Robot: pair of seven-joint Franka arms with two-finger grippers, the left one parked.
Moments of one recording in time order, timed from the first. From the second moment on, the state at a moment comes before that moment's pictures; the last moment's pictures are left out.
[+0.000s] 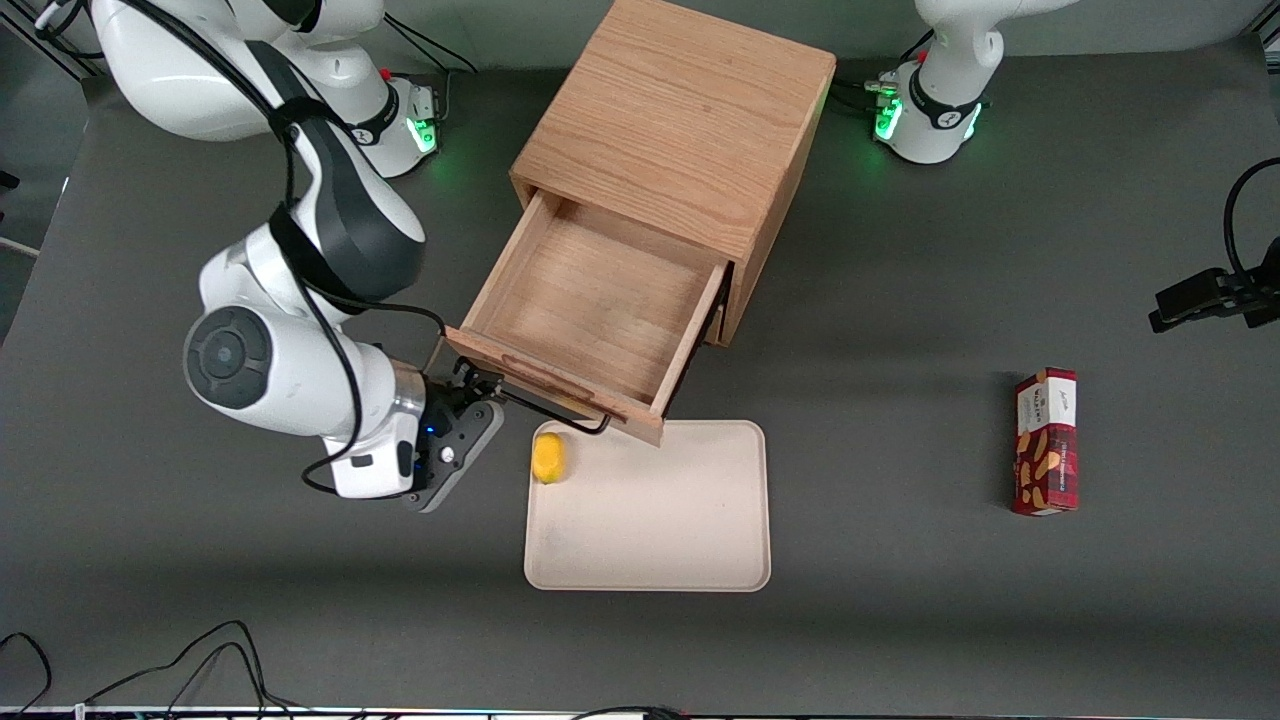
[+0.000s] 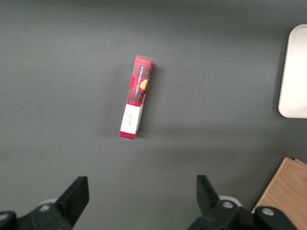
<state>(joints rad) 0.15 0.63 0.33 -1.09 0.01 1.70 -0.42</state>
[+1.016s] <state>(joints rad) -0.19 -0.12 0.34 -1.82 0.08 1.60 -0.20</state>
